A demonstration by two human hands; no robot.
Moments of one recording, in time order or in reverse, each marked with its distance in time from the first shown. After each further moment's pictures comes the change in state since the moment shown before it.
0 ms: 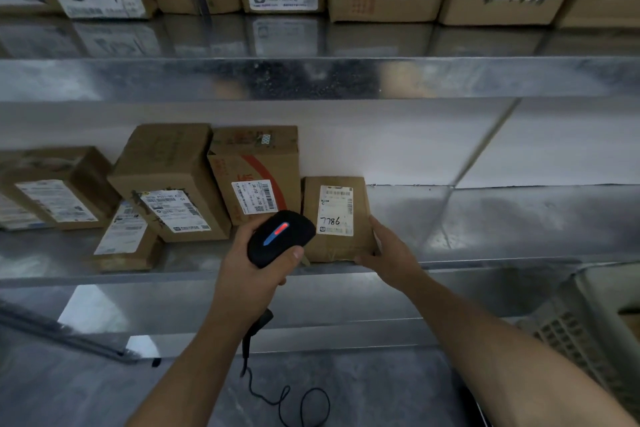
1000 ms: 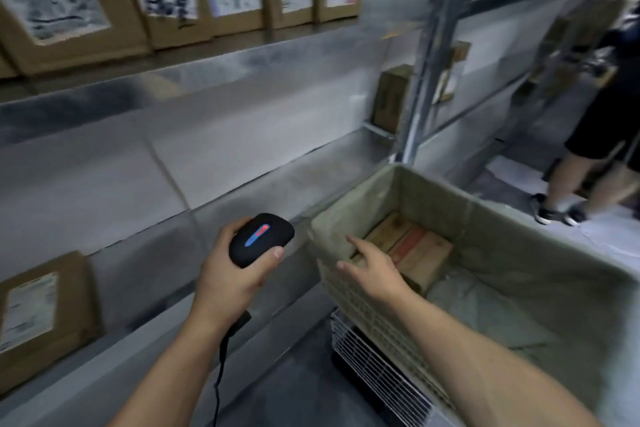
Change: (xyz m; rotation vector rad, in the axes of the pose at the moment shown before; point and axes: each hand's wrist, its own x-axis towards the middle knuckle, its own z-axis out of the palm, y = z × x) left_hand -0.109 0.027 0.373 0.155 -0.561 0.157; right_hand -0.261 0.255 -0.243 0.119 0.494 0.314
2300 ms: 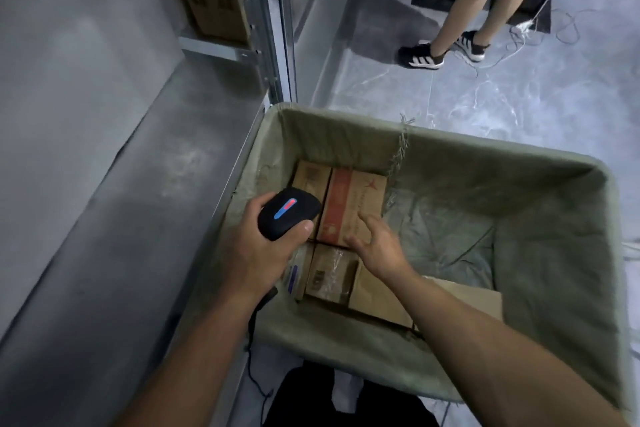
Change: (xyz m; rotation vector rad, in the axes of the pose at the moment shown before) left_hand 0.234 -0.058 0.274 0.240 -0.700 -0.196; right_hand 0.134 0.188 -0.038 0.185 0.284 0.752
